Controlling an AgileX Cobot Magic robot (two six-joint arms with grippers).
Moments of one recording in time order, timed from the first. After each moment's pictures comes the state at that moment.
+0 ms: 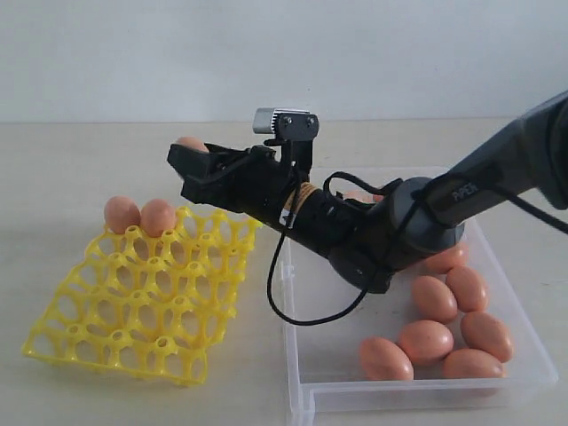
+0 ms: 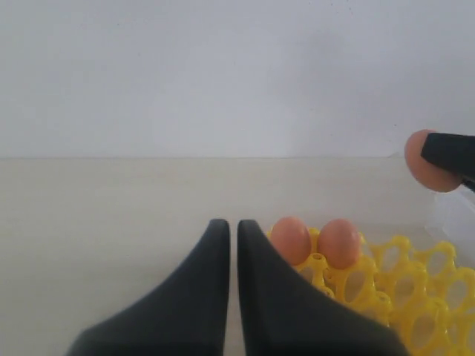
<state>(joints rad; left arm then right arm) -0.04 0.21 0.00 -0.31 -0.03 0.27 0.67 2.20 -1.09 -0.33 -1.14 0.66</state>
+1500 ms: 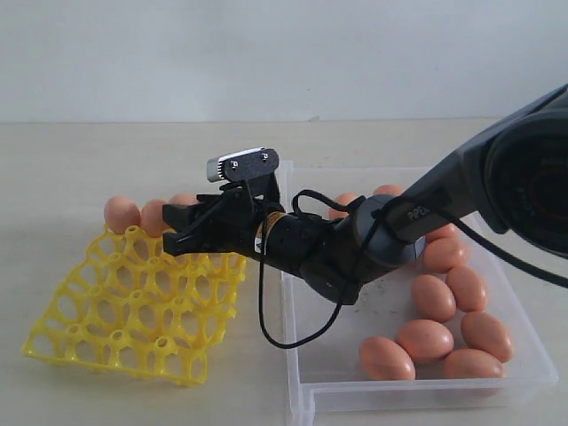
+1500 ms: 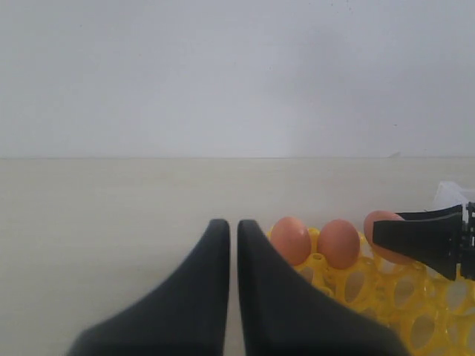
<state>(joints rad) -0.04 0.21 0.00 -0.31 -0.03 0.27 0.73 2.29 -1.18 -0.30 -0.85 0.50</state>
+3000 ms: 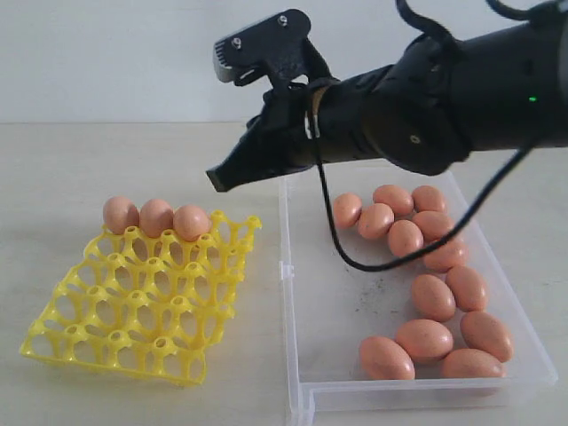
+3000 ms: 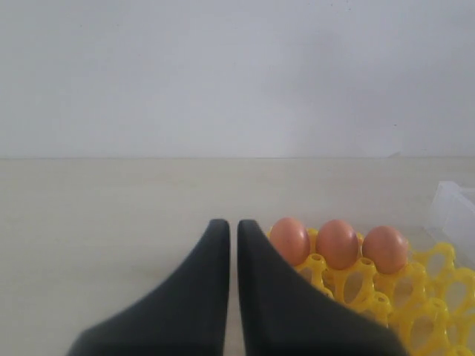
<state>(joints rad) -0.04 0.21 0.00 -0.31 -0.03 0.27 0.73 1.69 -1.10 -0.32 0.06 0.22</state>
